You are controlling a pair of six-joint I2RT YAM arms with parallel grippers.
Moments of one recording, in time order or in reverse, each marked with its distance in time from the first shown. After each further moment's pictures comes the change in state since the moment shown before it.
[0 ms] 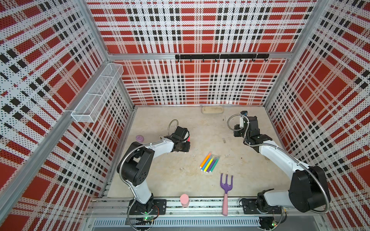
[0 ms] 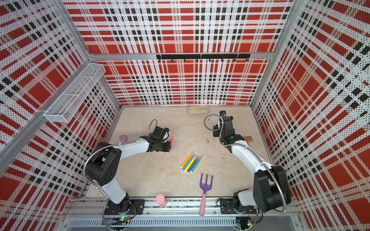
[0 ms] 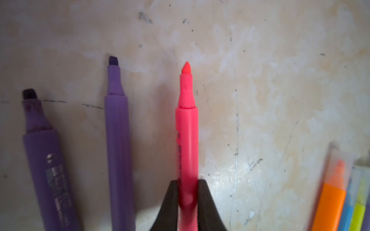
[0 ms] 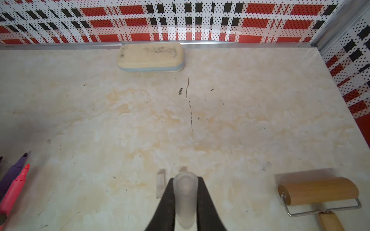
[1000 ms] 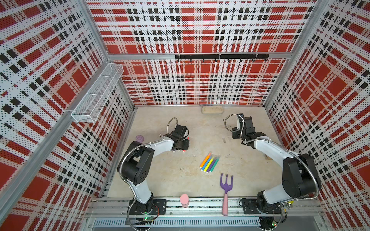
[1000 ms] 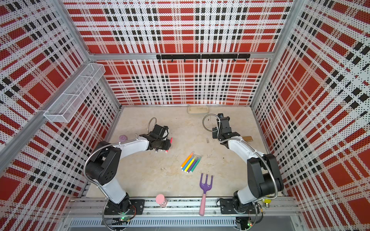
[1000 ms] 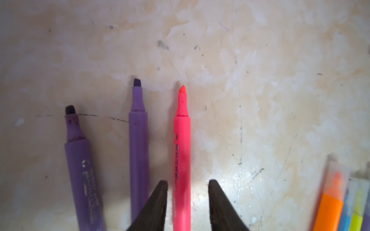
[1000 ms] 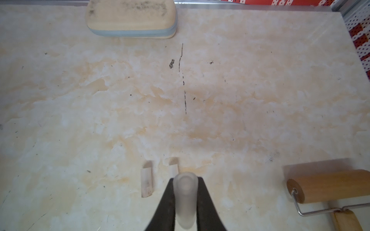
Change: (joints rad) left arm 0.003 -0.051 0.014 -0.007 -0.033 0.004; right arm -0.022 0.168 0.048 -0.030 0.008 -0.008
